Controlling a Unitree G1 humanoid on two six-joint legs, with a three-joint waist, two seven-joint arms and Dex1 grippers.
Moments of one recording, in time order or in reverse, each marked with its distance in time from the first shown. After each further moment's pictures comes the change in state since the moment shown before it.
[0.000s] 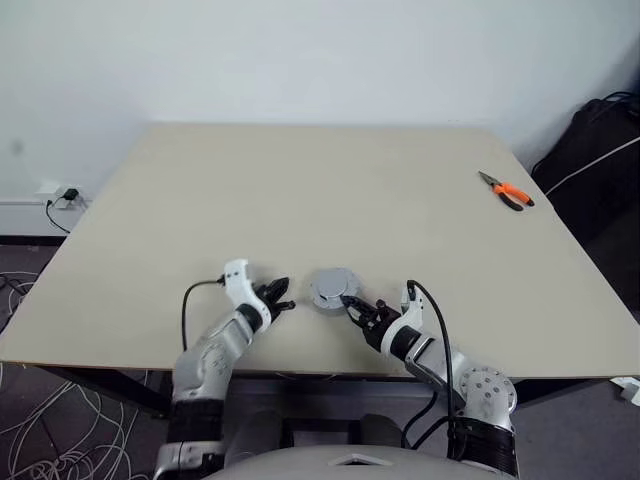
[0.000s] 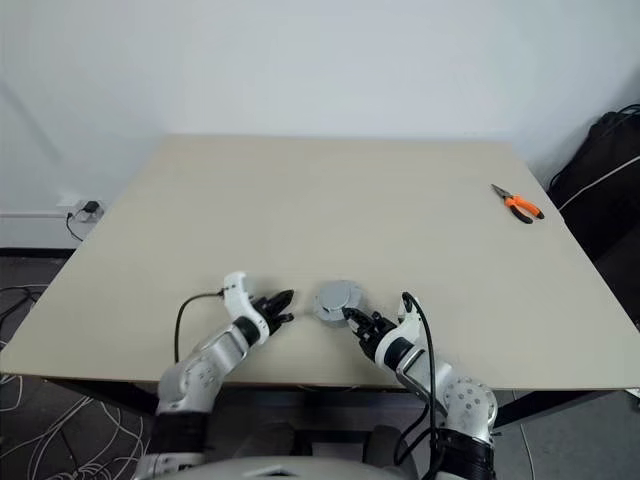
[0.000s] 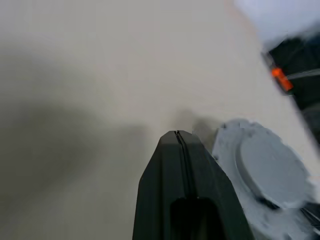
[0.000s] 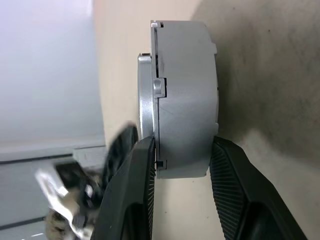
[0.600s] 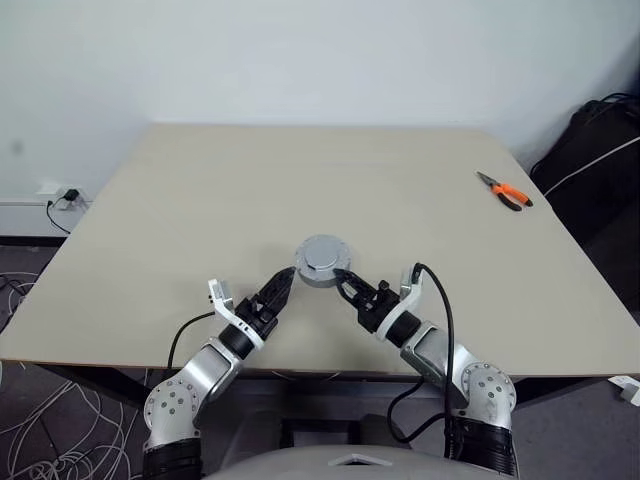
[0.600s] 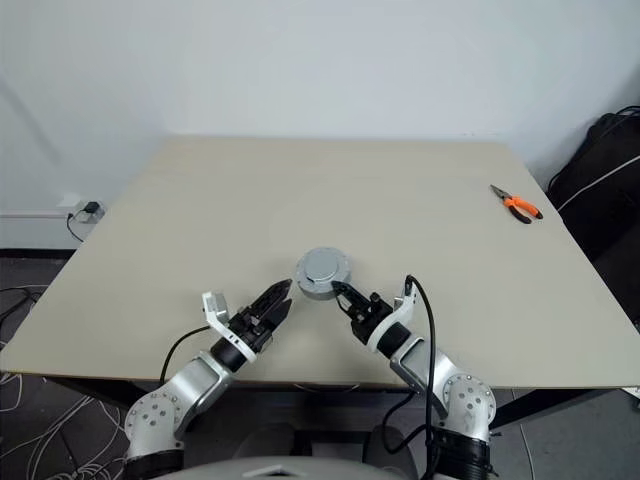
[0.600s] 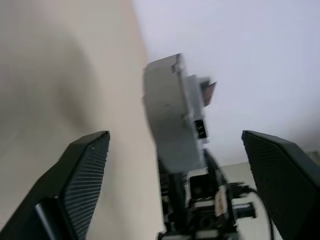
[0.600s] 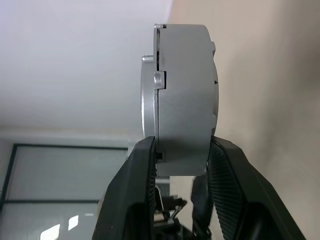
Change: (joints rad) left arm 0.126 0.001 0.010 -0.109 -0.598 0.100 0.046; right arm -0.003 -0.023 0.105 -0.082 0.217 -0.064 0.022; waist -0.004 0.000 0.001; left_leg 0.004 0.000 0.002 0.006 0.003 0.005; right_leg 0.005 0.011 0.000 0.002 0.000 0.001
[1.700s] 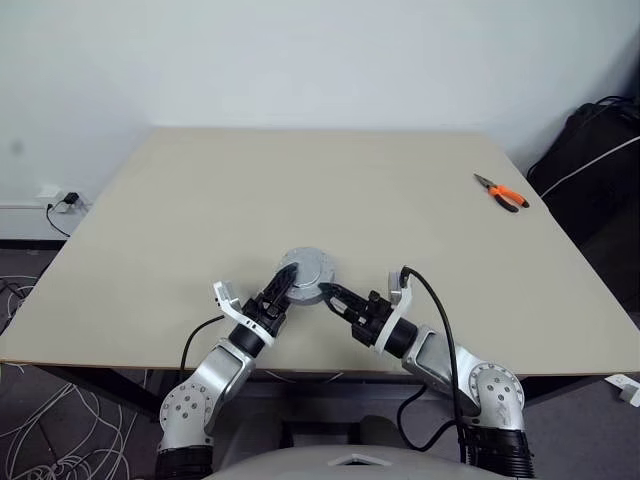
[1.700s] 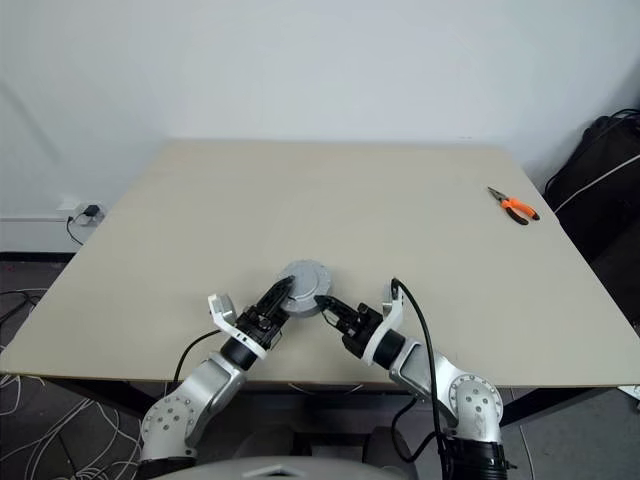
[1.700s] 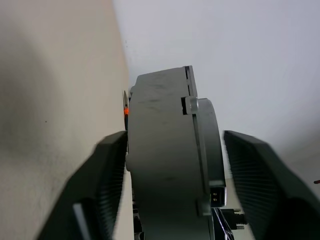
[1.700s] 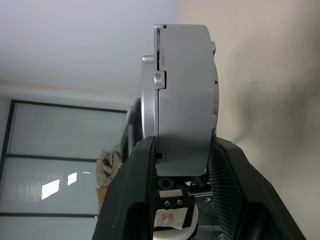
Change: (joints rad) left arm 0.026 0.007 -0.130 0.034 -0.111 -0.166 0.033; right arm 0.036 -0.157 0.158 -0.055 0.162 -0.020 -0.045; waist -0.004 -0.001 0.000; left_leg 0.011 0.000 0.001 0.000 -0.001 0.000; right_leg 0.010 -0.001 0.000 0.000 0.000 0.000
